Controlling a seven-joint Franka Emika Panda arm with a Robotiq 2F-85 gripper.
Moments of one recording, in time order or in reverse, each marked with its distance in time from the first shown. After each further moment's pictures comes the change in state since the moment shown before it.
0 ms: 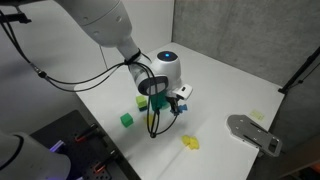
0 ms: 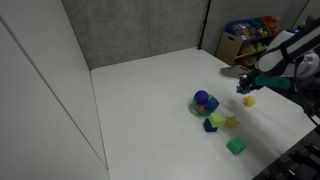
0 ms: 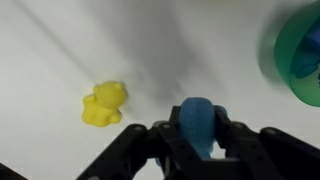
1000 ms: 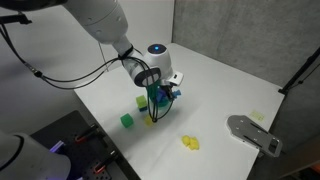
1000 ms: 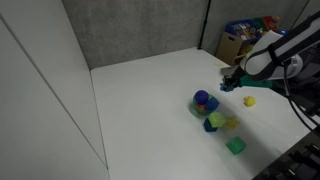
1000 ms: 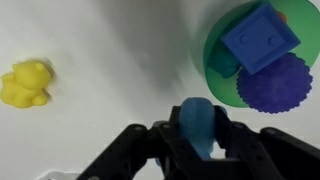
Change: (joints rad) arm 0.022 0.027 0.122 0.043 0.000 0.097 -0.022
